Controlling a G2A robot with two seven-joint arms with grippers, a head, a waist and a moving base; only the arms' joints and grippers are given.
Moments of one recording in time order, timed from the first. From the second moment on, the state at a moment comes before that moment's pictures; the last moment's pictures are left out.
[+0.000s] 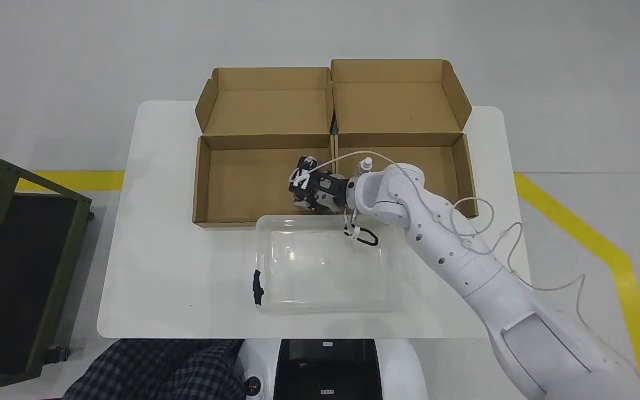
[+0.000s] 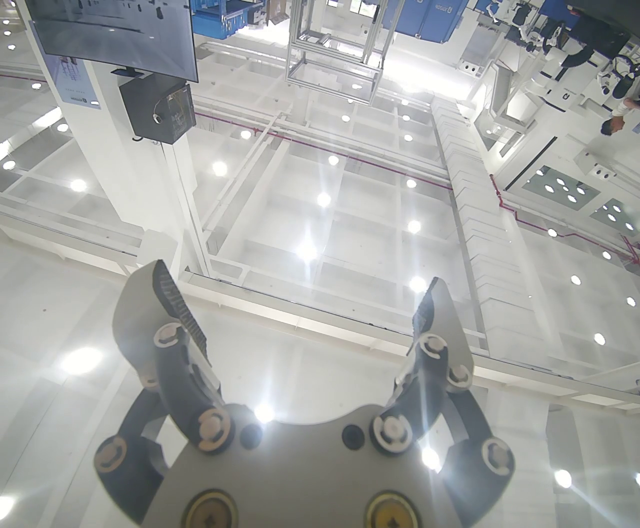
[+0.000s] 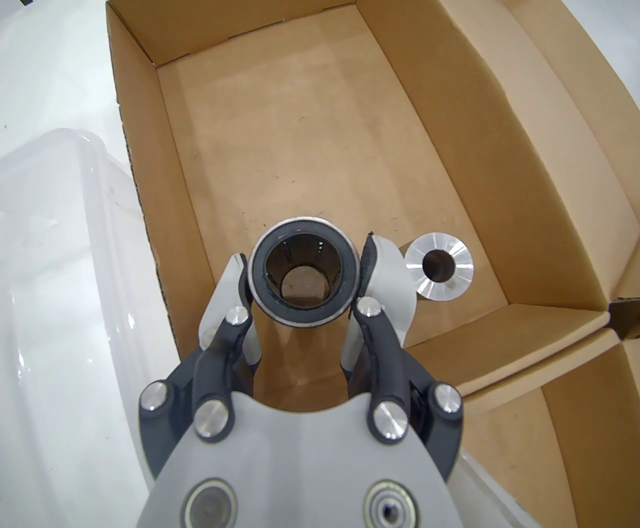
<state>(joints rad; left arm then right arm) -0.11 -0.30 -0.54 -1.19 3.07 0.29 0.07 -0.61 -1.36 0.70 -1.17 -1.10 -0.62 0.49</state>
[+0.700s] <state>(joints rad) -0.11 -0.30 -0.54 -1.19 3.07 0.29 0.07 -0.69 -1.31 0.88 -1.44 -1.09 -0.67 0.47</state>
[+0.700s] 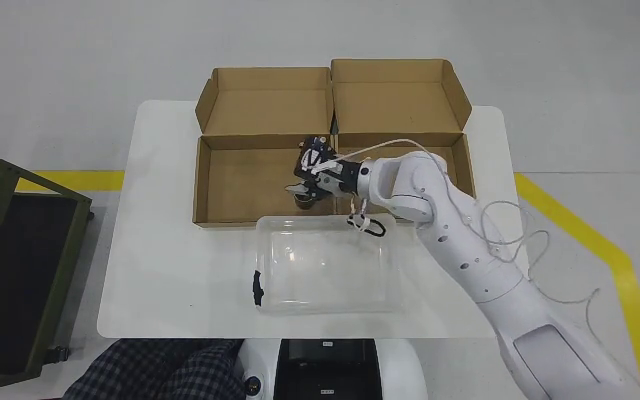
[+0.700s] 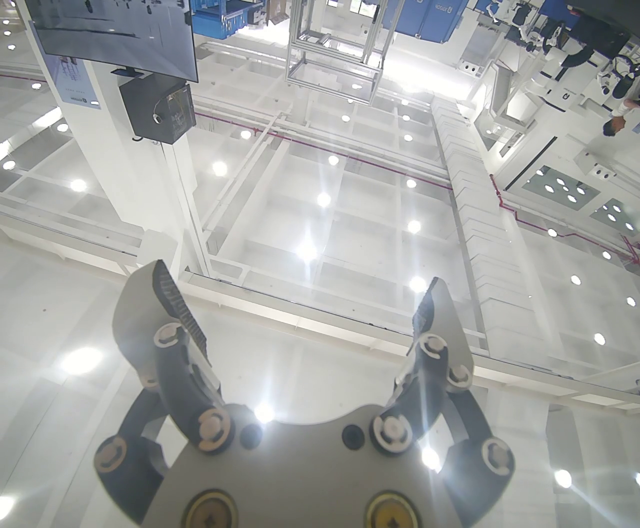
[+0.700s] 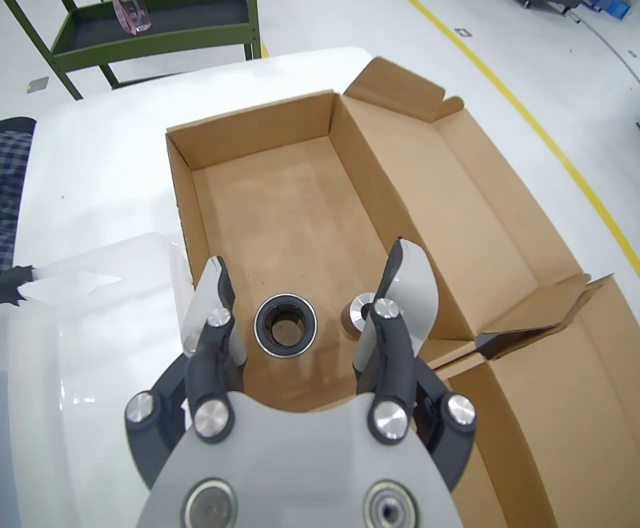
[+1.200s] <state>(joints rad) -0.11 -0.30 -0.54 -1.19 3.07 0.29 0.07 -0.99 -1.22 1.21 -1.88 -1.11 -0.72 0.45</state>
